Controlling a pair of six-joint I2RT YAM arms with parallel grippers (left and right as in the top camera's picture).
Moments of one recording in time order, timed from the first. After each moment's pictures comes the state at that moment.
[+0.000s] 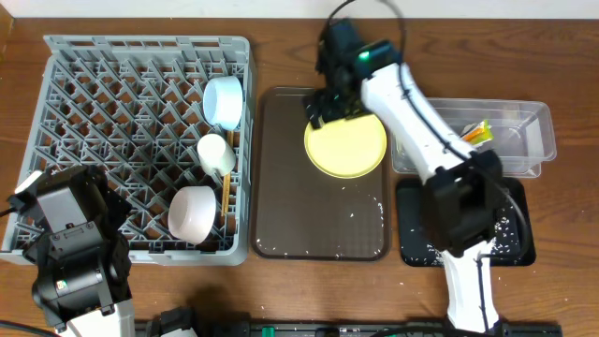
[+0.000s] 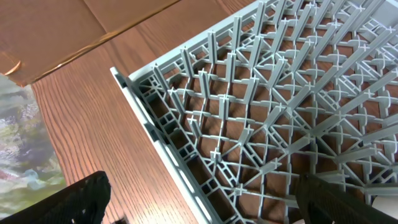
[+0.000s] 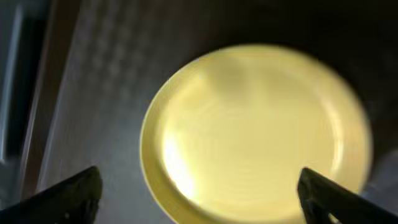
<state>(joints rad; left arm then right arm) 0.34 0.84 1.02 -1.03 -0.48 -0.41 0.50 2.24 2.05 -1.14 -0.09 0.16</state>
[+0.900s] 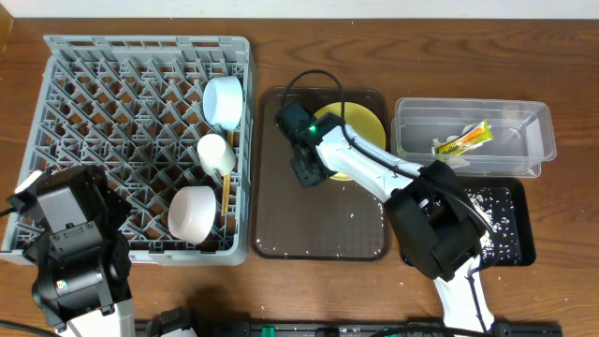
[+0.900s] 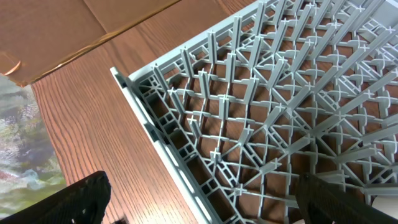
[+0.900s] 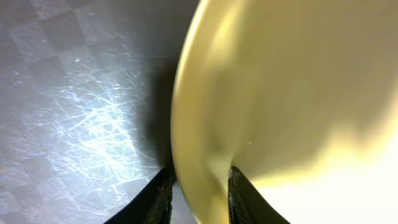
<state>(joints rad) 0.34 0.84 1.02 -1.03 -0.48 -0.41 0.71 2.19 1.61 -0.88 0.10 0.23</state>
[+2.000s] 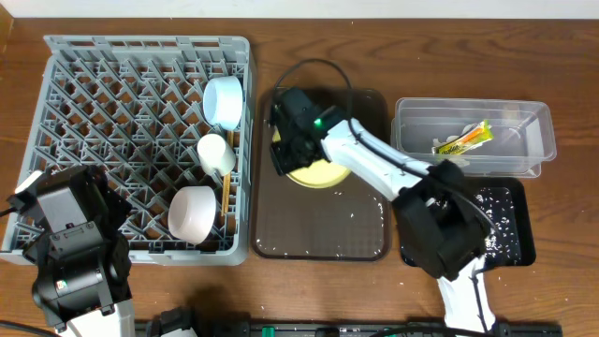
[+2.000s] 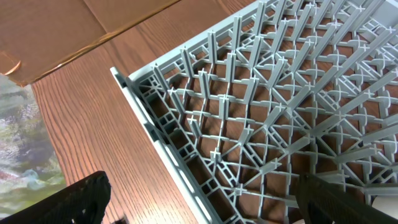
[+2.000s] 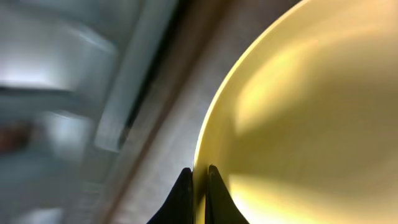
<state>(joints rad) 0.34 0.84 1.02 -1.03 -0.48 -0.41 0.67 2.16 1.64 -0.64 -0.37 0.32</state>
